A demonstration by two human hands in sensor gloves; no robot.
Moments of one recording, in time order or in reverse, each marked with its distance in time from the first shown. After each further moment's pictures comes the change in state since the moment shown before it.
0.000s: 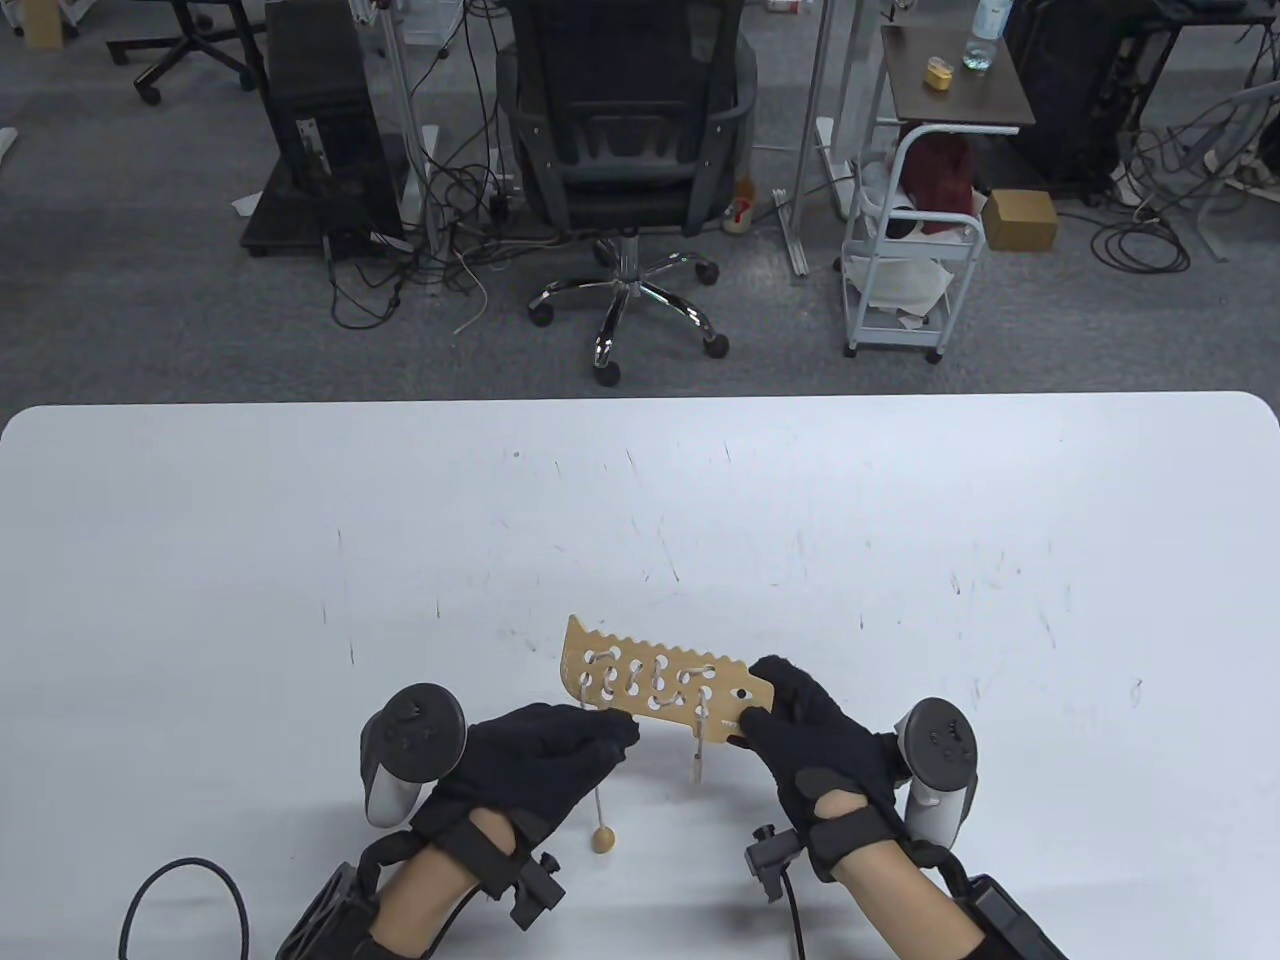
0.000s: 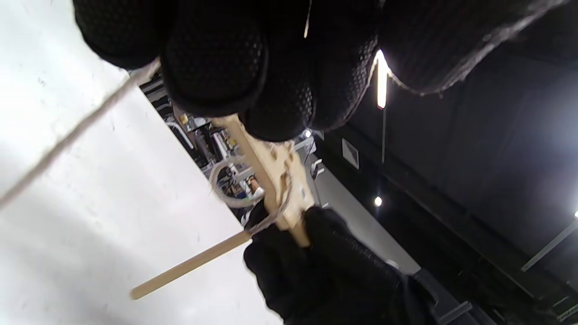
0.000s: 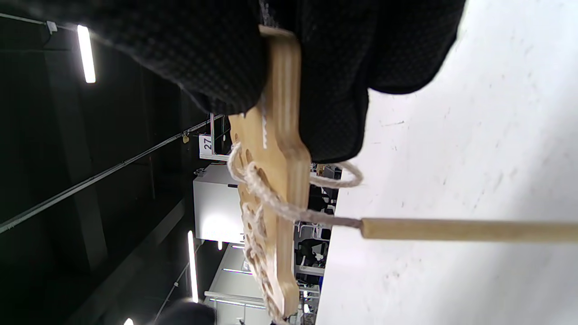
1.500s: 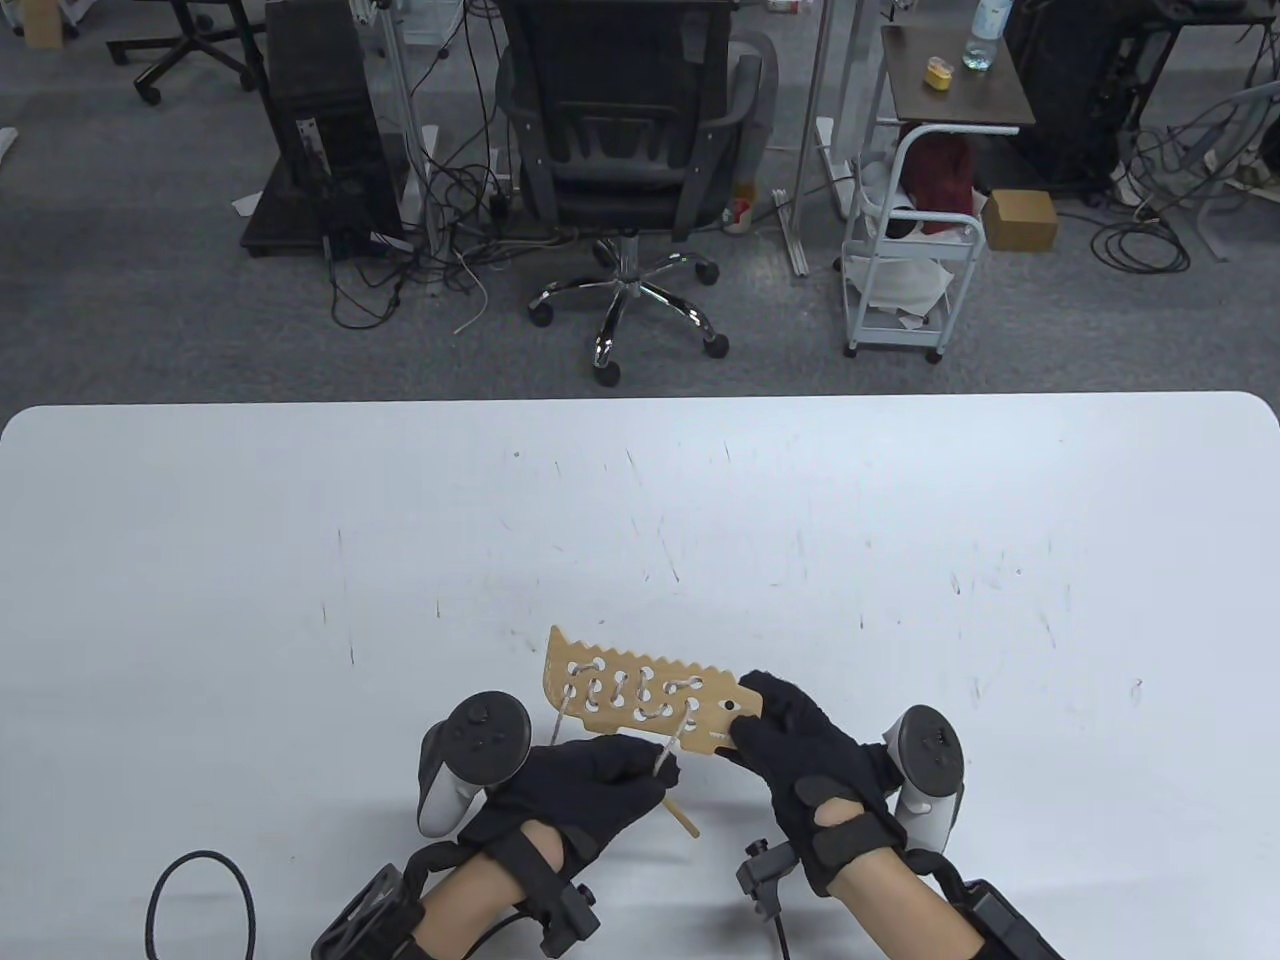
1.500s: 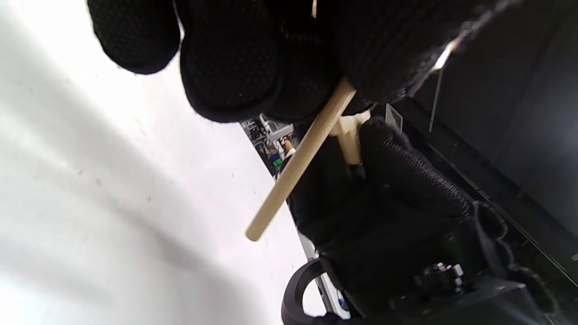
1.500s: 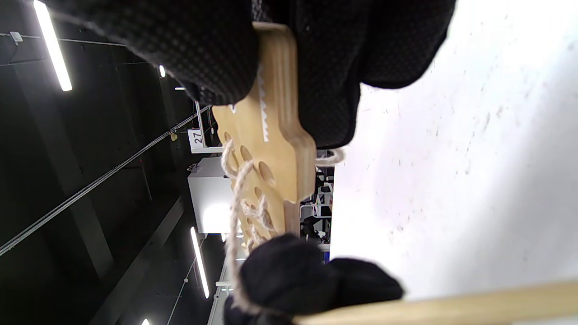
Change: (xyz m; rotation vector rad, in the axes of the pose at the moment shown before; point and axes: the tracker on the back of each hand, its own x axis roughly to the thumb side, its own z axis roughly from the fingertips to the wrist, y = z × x) left_hand -0.011 -0.034 -0.006 -0.086 0.128 0.042; right_hand -0.004 0.008 0.005 0.042 0.069 -0.075
